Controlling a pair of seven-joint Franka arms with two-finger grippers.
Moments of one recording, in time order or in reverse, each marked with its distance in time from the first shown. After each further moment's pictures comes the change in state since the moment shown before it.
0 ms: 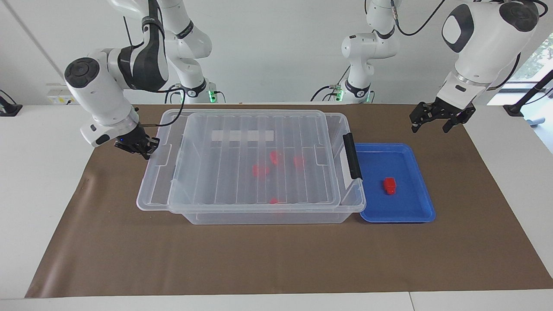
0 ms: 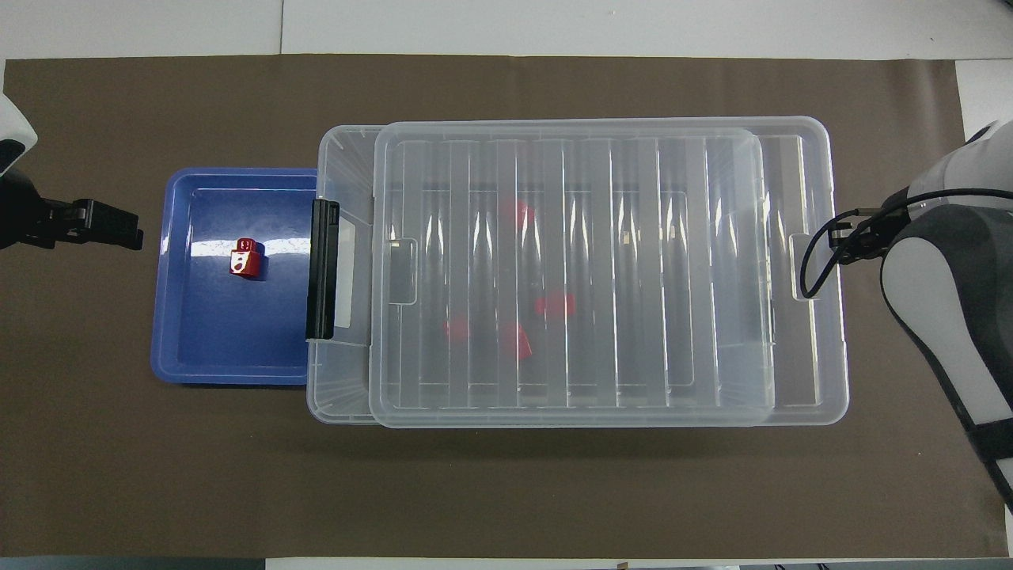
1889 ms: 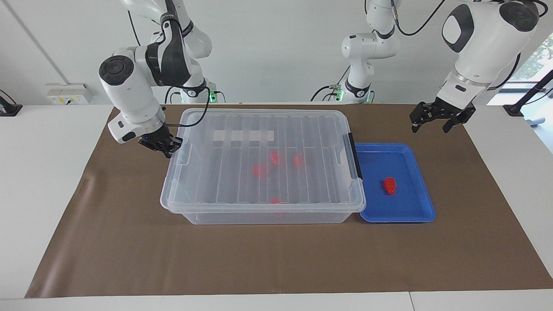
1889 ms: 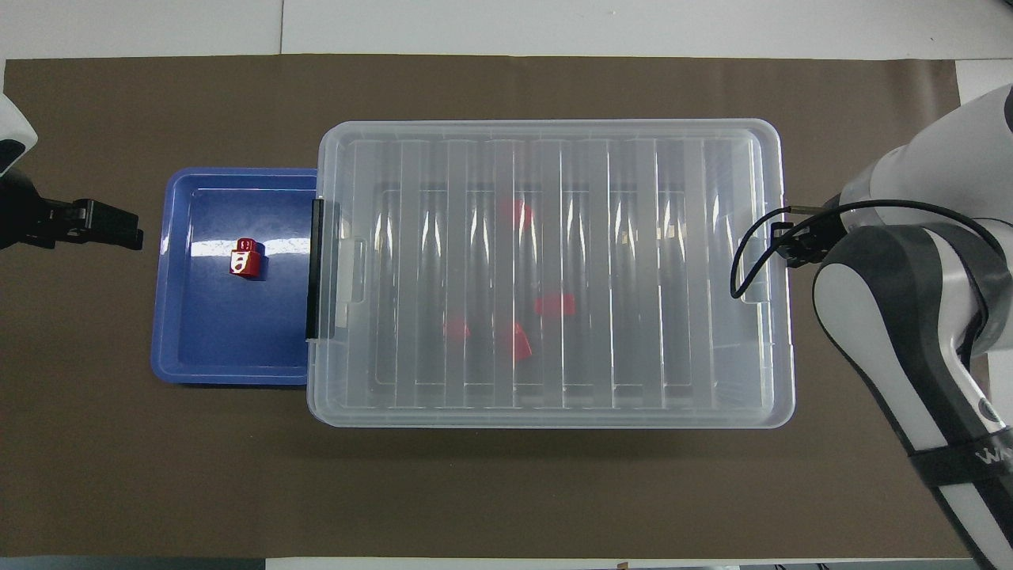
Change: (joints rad) left arm 0.000 0.000 0.000 0.000 0.000 0.000 0.000; right arm 0.000 -0.005 0.112 -0.004 -0.006 0.000 0.198
